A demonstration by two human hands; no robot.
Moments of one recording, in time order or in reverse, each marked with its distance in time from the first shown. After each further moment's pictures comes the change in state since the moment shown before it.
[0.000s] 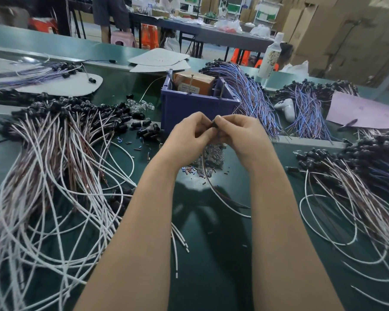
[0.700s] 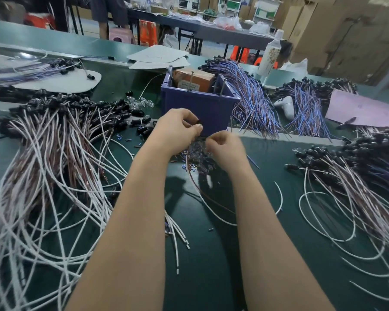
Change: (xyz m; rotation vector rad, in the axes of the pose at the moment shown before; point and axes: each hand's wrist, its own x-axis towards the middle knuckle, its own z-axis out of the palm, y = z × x) left_hand 0.002 0.002 -0.021 0.084 0.066 -0.170; right_hand -0.004 0.033 0.021 -0.511 0.057 0.092
